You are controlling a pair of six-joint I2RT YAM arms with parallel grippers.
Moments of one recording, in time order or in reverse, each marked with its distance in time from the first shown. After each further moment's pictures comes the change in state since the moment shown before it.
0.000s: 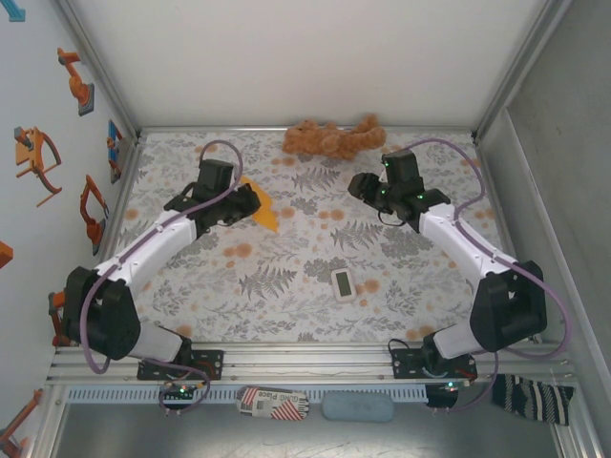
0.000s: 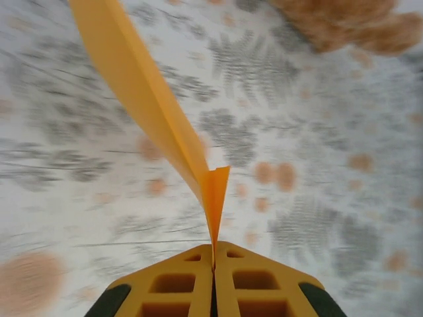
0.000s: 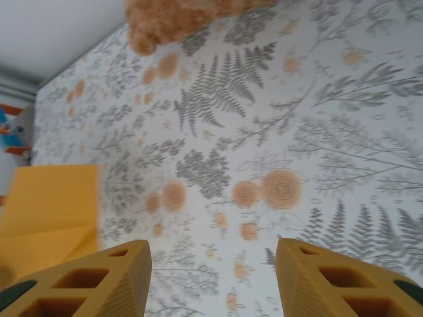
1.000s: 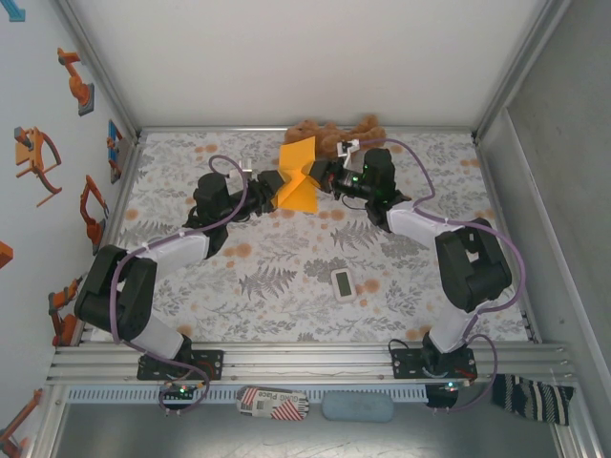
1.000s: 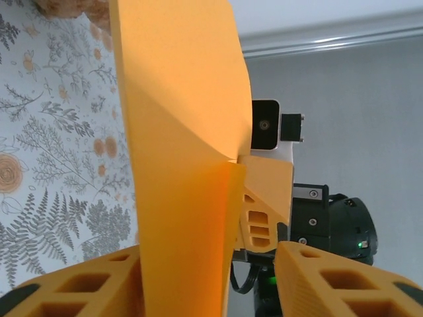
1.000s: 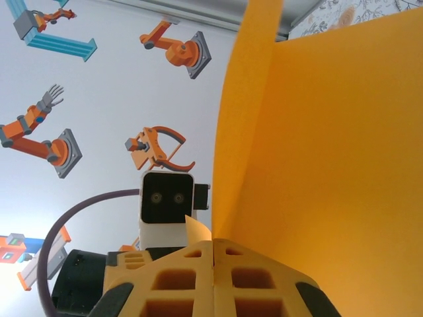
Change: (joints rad) left arm 0.005 0.126 -0.316 1.174 0.566 -0.670; right arm 0.080 0.296 -0.035 0.954 -0.573 0.559
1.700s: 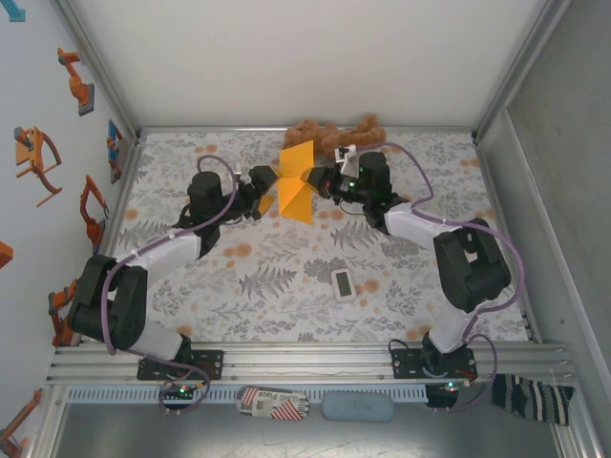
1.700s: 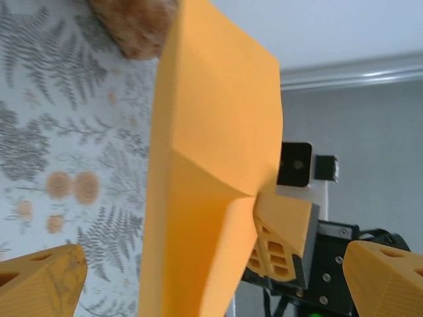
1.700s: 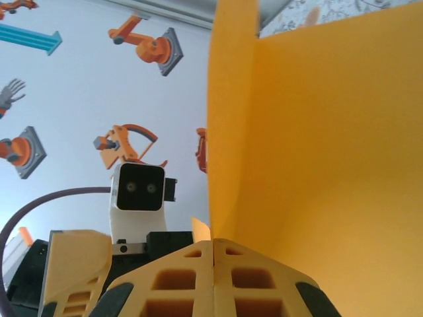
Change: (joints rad) left arm 0.040 -0.065 0.000 -0.208 -0.077 0.101; right arm 0.021 0.002 -0.011 -0.068 0.042 -0.077
